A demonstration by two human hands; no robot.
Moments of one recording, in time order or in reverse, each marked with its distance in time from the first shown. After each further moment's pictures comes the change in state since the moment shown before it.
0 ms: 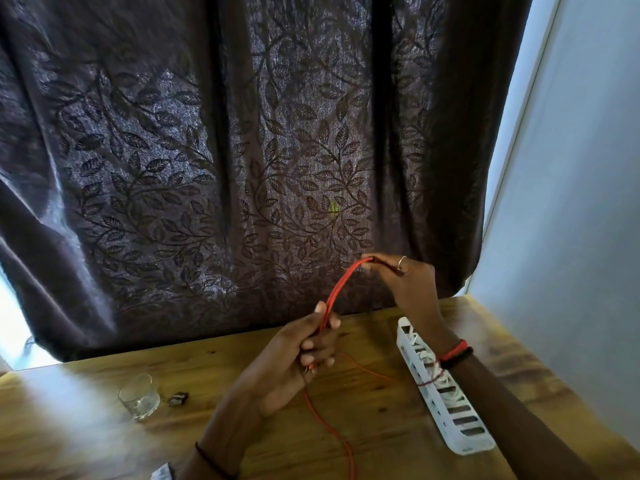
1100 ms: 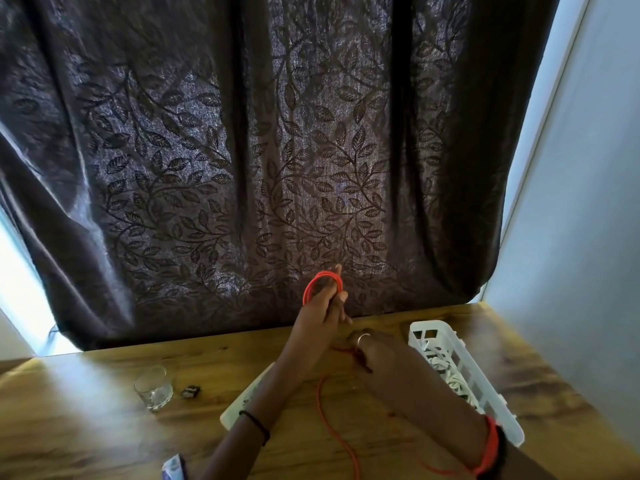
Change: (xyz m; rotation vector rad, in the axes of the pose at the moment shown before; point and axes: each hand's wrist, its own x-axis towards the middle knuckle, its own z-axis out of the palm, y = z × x) left_hand 0.050 -0.007 -0.008 0.909 0.402 0.424; right_hand -0.085 -0.060 0.003 -0.527 -0.652 -0.090
